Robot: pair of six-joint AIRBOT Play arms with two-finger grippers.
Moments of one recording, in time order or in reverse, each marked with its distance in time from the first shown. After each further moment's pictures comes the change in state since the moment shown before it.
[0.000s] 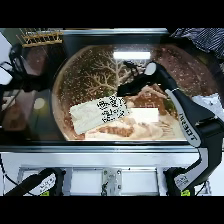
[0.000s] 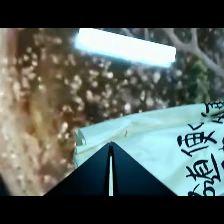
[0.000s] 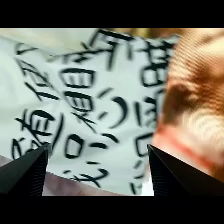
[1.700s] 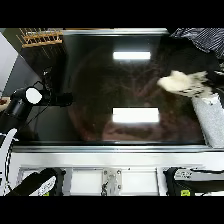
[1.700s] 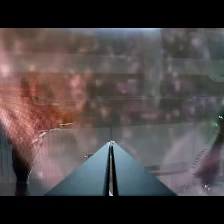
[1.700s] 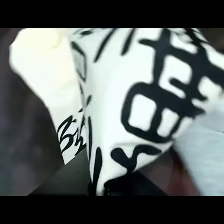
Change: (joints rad) left arm -0.199 0.061 -0.237 -0.007 0.118 -0.034; right arm -0.838 0.301 -0.063 -0.221 -0.034 0.205
